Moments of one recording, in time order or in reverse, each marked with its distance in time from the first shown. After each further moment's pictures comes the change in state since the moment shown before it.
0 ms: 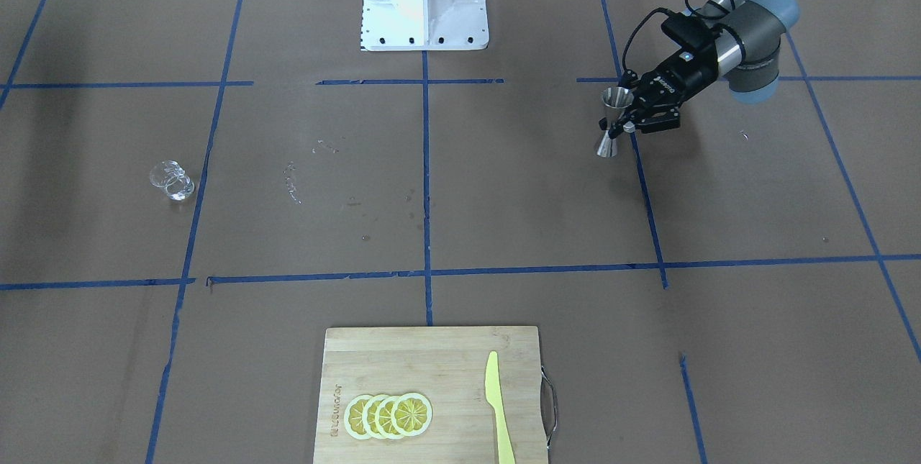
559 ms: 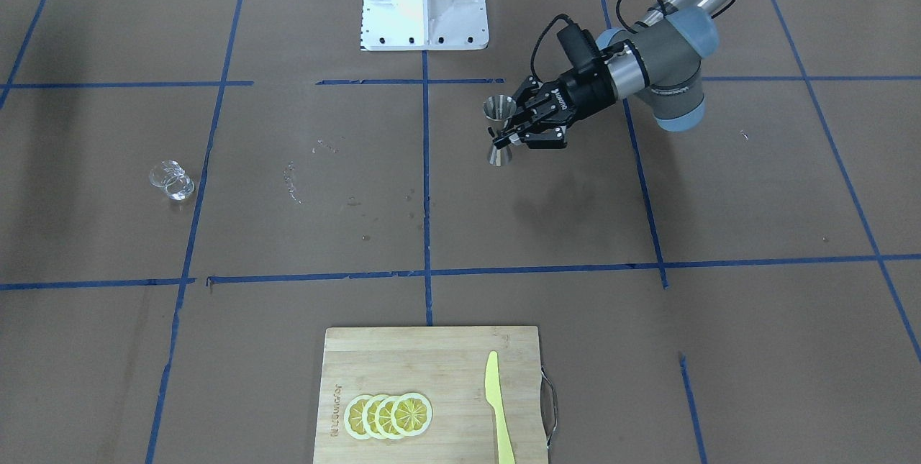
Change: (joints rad) left arm -0.035 -0.322 0.025 0.315 -0.184 -0.046; right arm 0.000 0.001 0.001 0.001 0.001 0.004
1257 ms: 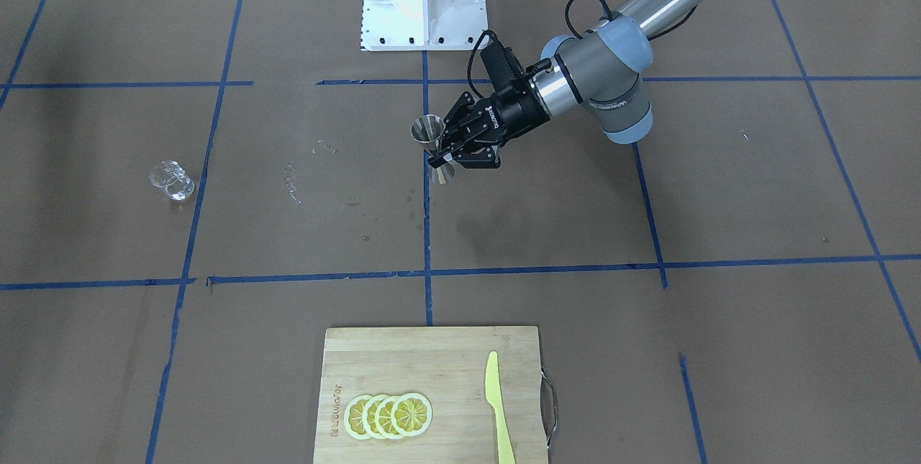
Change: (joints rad) left arm 0.003 -0.152 0.085 0.112 -0.015 0.007; right arm -0.092 0.005 0.085 0.148 -0.024 0.417
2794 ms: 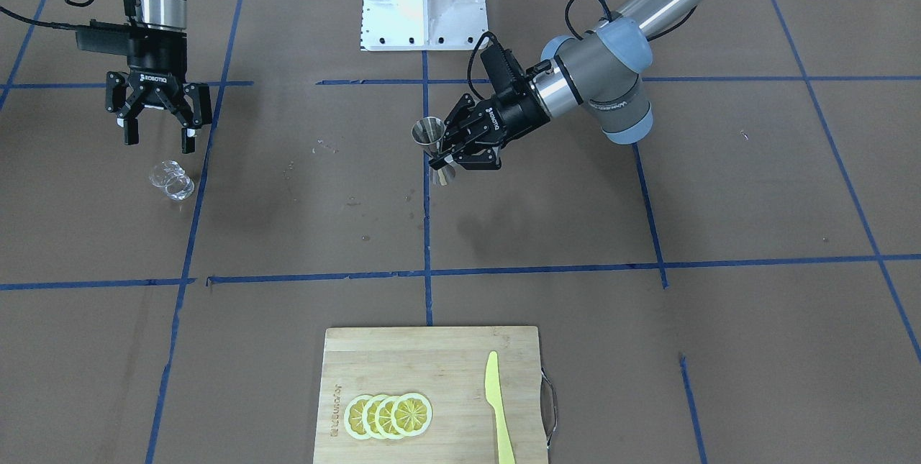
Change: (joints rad) left arm 0.001 0.008 -0.001 0.000 0.007 0.000; right arm -1.152 -0.020 0.060 0.223 -1.540 1.156
